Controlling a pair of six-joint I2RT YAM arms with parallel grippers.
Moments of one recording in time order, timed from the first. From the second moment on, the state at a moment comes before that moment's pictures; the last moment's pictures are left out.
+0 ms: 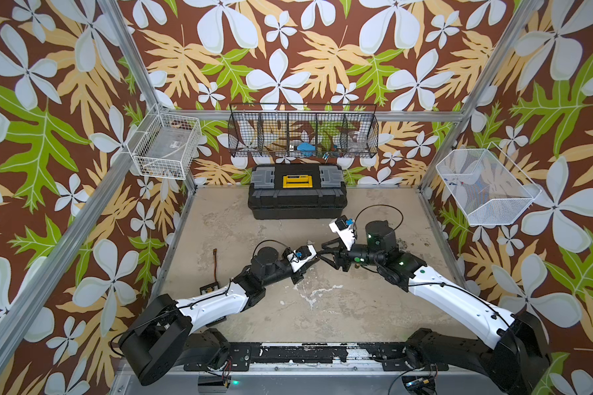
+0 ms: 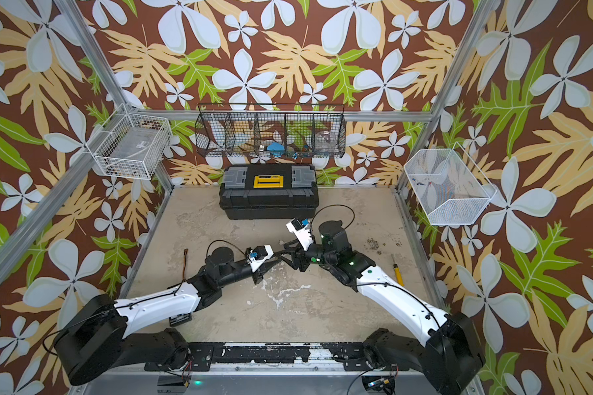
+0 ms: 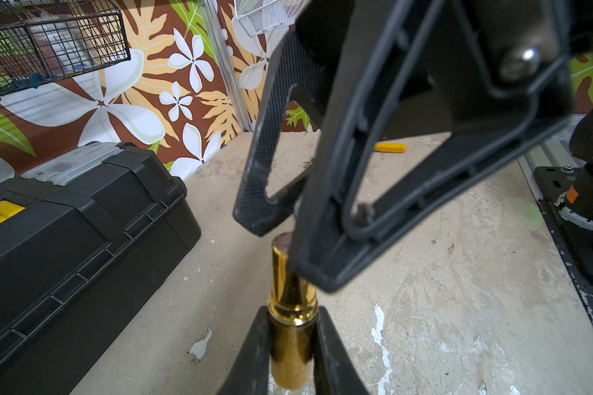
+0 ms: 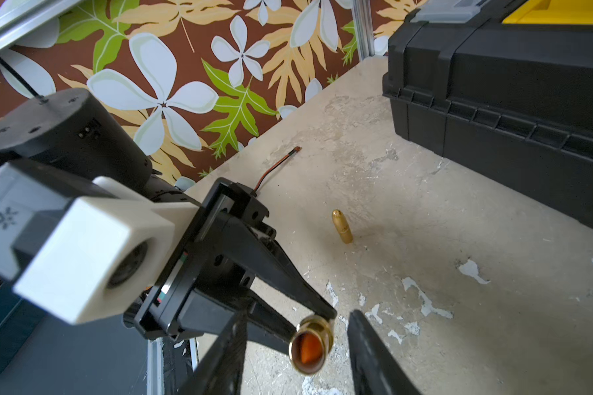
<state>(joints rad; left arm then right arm) -0.72 1.28 0.51 0.58 0.34 0.28 0.59 1.21 0.84 -0.07 -0.58 0.15</state>
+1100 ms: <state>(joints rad) -0.72 1.29 0.52 0.58 0.37 0.28 0.60 1.24 0.85 -0.12 -0.54 0.10</state>
